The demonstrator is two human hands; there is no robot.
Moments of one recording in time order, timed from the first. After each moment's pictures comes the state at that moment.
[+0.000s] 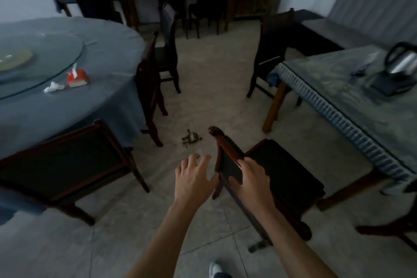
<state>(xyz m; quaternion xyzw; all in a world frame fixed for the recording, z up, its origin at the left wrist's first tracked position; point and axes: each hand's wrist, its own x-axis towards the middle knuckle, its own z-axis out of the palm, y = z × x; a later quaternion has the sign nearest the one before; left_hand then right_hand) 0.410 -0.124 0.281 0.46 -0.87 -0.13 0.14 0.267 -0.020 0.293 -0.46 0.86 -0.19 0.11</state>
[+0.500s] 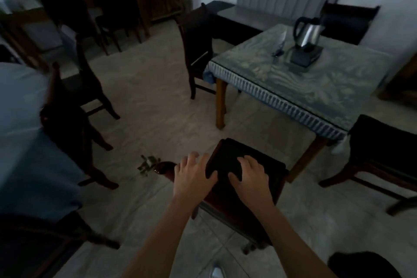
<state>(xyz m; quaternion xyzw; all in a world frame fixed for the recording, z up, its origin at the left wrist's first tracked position) 0.243 -0.178 0.284 0.27 -0.95 -0.14 0.08 0.151 -0.024 0.278 -0.25 0.94 -0.22 0.10</state>
